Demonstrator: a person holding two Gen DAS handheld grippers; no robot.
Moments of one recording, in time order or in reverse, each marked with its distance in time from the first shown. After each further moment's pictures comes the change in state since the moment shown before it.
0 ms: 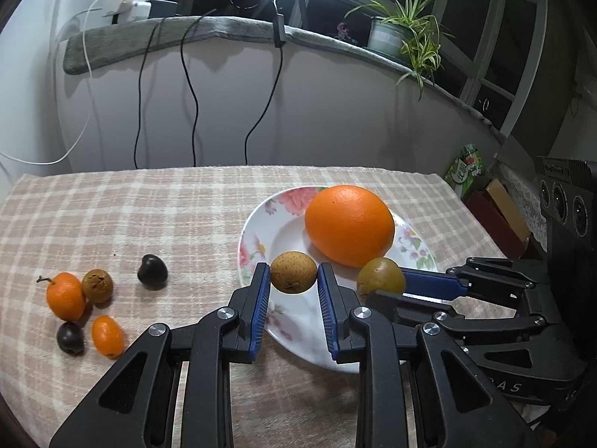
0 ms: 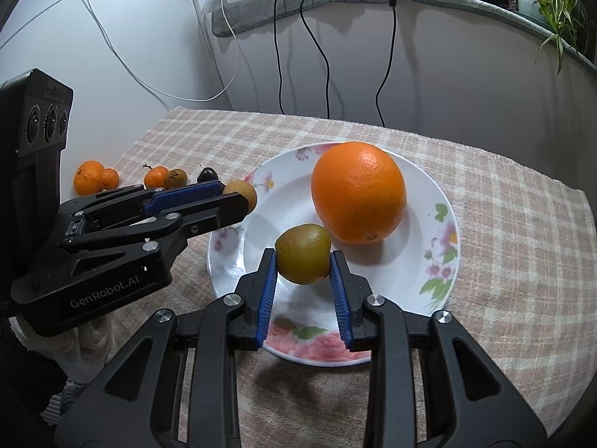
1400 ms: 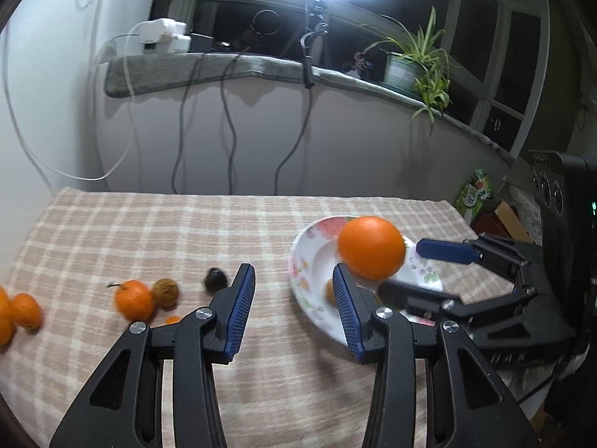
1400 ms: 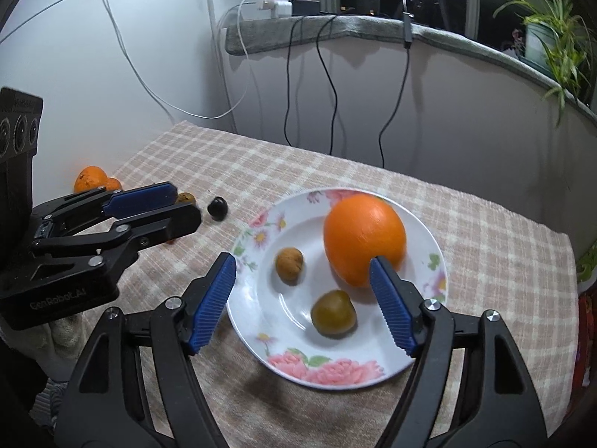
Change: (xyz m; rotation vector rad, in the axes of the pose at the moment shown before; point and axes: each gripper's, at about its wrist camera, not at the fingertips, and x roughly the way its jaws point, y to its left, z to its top) left arm -0.055 0.023 -0.001 -0.024 -0.103 0.079; right arm -0.017 0.028 0.026 -0.093 -0.070 -0.037
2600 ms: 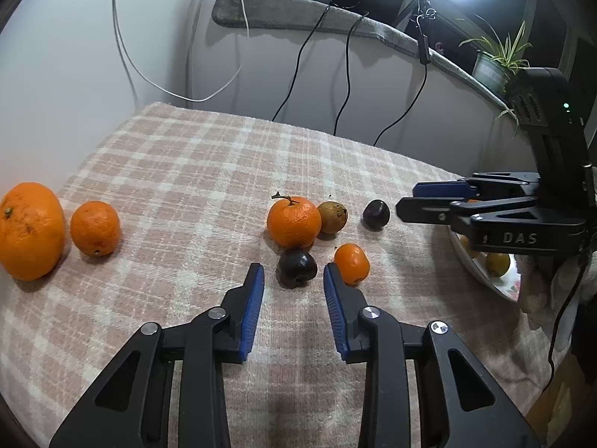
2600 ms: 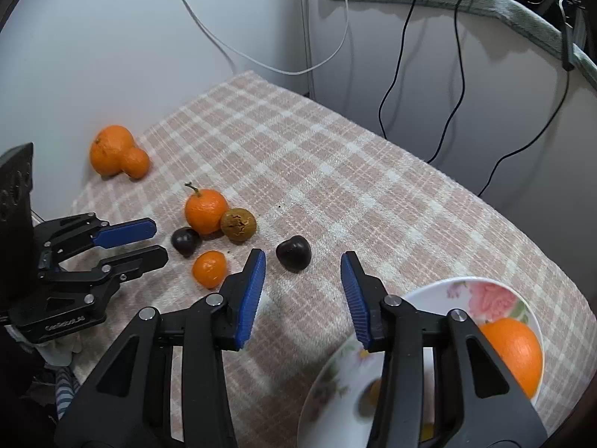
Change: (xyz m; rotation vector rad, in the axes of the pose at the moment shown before) left arm -0.001 0.112 -0.048 -0.176 0.121 0.152; right arm 0.119 0.066 0.054 -0.205 0.220 0.190
